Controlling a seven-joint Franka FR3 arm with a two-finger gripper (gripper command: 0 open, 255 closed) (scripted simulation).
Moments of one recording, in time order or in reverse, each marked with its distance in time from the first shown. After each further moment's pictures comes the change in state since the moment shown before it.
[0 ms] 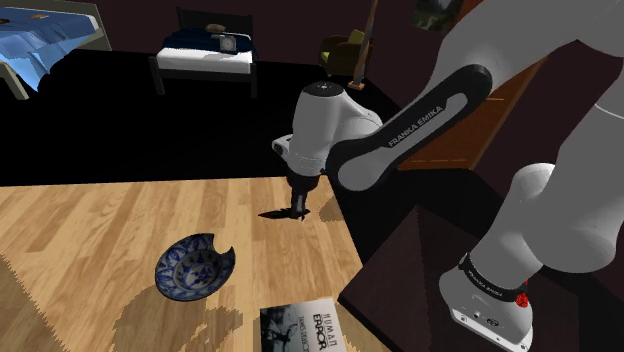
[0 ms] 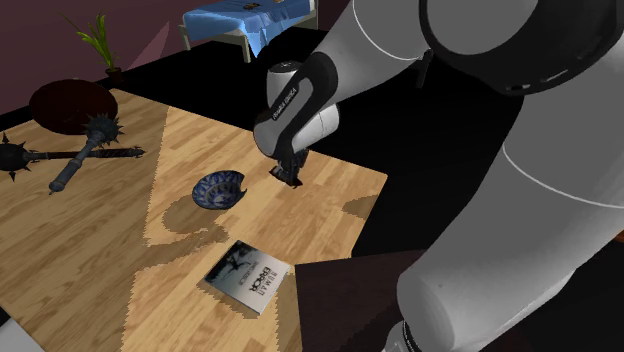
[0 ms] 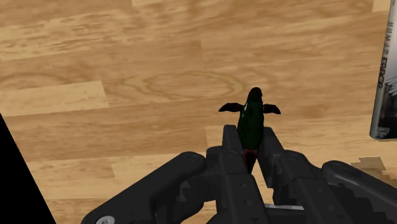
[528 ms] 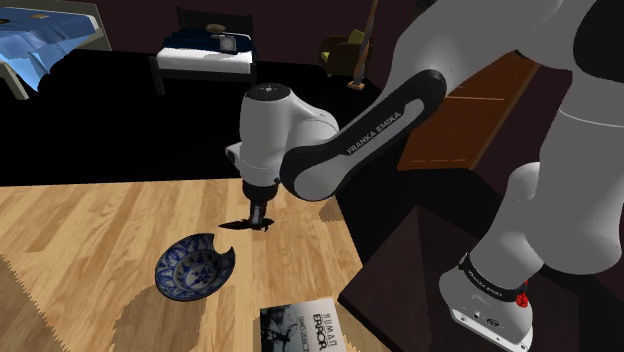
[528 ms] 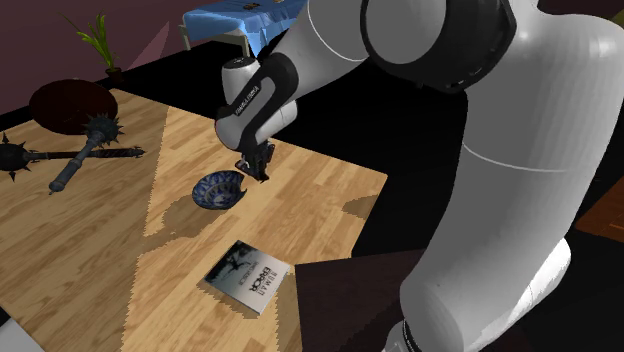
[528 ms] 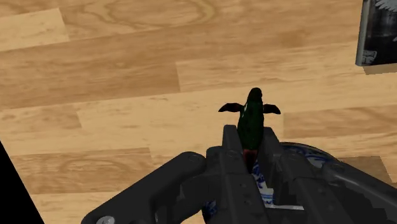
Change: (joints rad) arm 0.085 0.210 0.037 0.289 -0.088 -0.096 0.175
